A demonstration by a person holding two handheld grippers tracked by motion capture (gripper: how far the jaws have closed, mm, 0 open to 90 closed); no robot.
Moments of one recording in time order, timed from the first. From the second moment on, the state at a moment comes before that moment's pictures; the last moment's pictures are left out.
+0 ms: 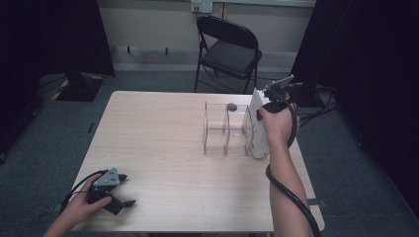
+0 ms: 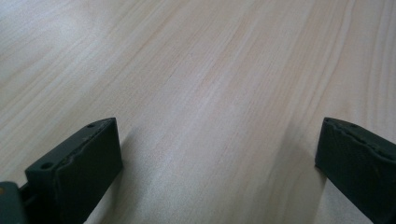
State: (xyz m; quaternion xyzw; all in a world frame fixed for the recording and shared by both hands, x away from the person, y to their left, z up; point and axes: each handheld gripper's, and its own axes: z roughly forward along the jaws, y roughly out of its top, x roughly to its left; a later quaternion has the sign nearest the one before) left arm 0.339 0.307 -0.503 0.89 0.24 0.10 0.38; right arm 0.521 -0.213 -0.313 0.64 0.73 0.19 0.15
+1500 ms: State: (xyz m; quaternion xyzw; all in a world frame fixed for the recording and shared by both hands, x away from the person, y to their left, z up) left arm 0.339 0.307 -0.504 0.89 0.24 0.09 0.38; right arm 0.455 -0.239 -0.297 0.61 0.74 0.24 0.15
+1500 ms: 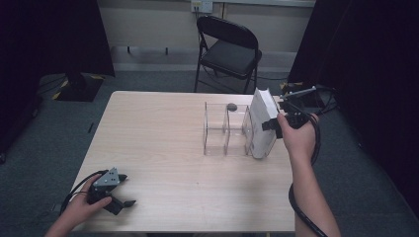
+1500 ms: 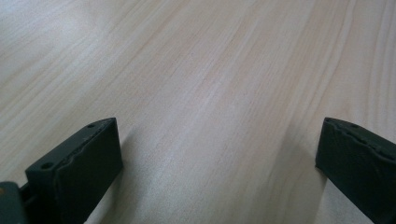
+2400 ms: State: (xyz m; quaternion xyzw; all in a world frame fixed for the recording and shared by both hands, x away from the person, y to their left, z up) left arm 0.339 0.307 -0.504 0.89 0.24 0.10 0.38; right arm 0.428 -0.242 -0.329 0.56 0.77 0.25 0.15
